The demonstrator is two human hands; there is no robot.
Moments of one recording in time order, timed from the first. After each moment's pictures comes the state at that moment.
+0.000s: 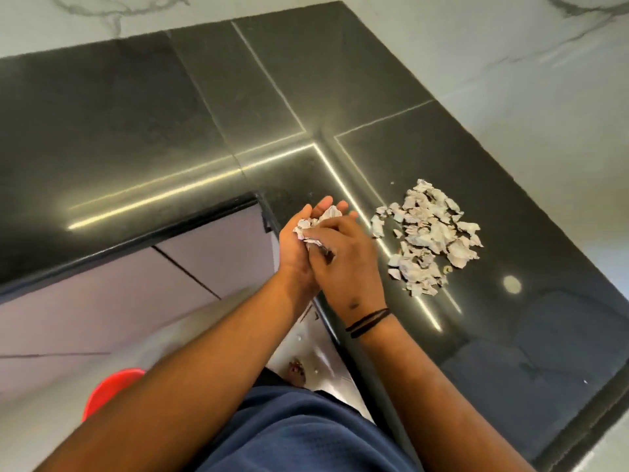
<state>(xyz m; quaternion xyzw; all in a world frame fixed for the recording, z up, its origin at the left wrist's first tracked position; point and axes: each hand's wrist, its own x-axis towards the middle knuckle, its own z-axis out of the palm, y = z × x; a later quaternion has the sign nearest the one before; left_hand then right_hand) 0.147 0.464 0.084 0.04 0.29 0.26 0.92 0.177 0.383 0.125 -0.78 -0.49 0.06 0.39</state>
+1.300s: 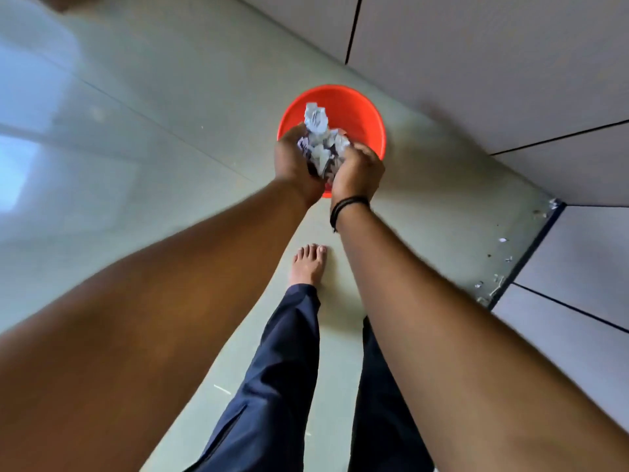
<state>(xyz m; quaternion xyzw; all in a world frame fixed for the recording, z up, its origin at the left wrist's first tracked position) -0.450 0.441 -0.417 -0.23 0.43 0.58 0.66 -0.377 0.437 -0.406 -0.72 -0.28 0.55 0.33</state>
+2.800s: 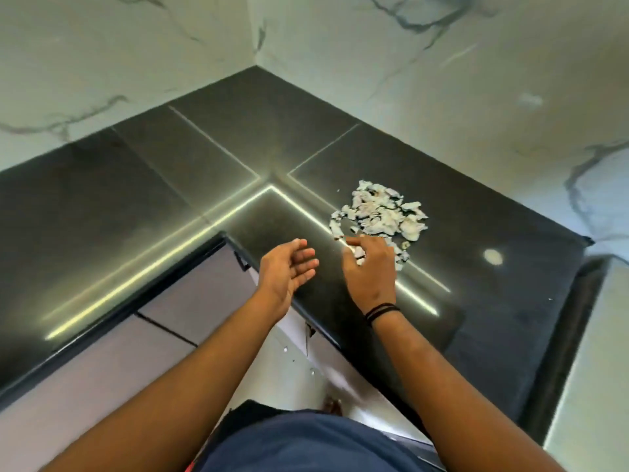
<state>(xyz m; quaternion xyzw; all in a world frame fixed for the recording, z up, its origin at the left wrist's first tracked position) 0.121 0.444 0.088 0.43 0.42 0.14 0.79 0.207 0.318 0.083 -0.87 -0.22 0.00 0.44</state>
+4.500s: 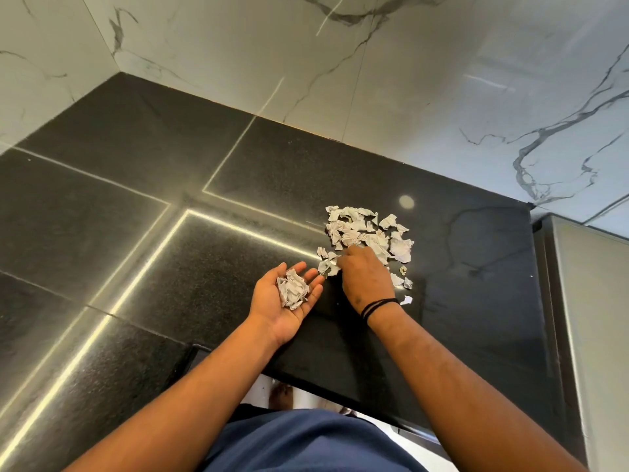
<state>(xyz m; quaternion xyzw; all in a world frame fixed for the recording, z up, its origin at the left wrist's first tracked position) 0.231 0.558 0.062 0.21 0.38 -0.11 0.90 0.299 0.406 0.071 -0.98 -0.21 0.04 0.04</state>
